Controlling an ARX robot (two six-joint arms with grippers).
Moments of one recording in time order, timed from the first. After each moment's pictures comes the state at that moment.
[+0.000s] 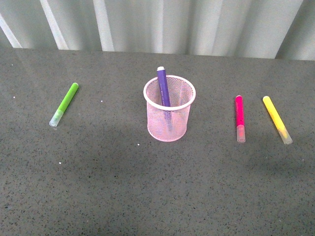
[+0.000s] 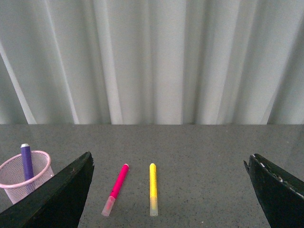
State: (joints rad) left arm 0.00 0.00 0.02 0.00 0.00 0.00; right arm 0.00 0.00 0.02 0.00 0.00 0.00
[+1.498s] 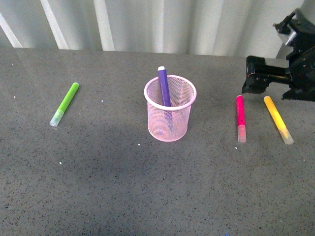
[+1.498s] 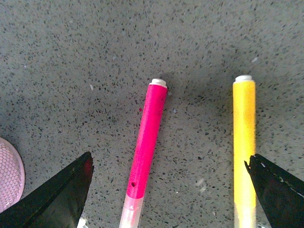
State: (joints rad) left arm 0.00 0.00 0.02 0.00 0.00 0.00; right arm 0.10 2.05 1.13 -0.05 -0.11 0.16
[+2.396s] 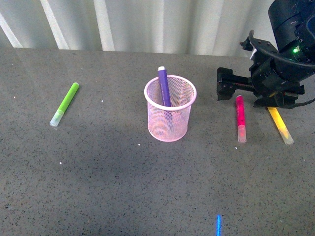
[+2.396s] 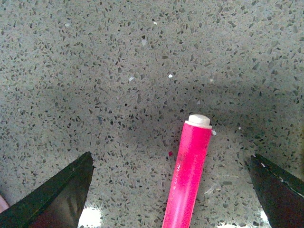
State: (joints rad) left arm 0.00 0.00 0.02 0.00 0.00 0.00; right arm 0.15 2.28 1.36 -0.13 -0.10 0.22
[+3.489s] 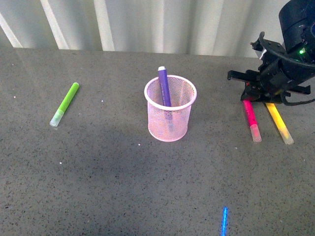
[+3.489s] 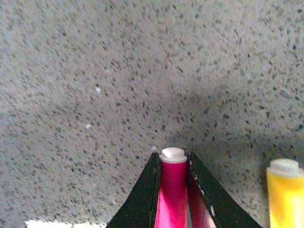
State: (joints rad) left arm 0.00 0.00 0.02 0.00 0.00 0.00; right arm 0.08 2.34 1.41 -0.04 -0.14 0.24
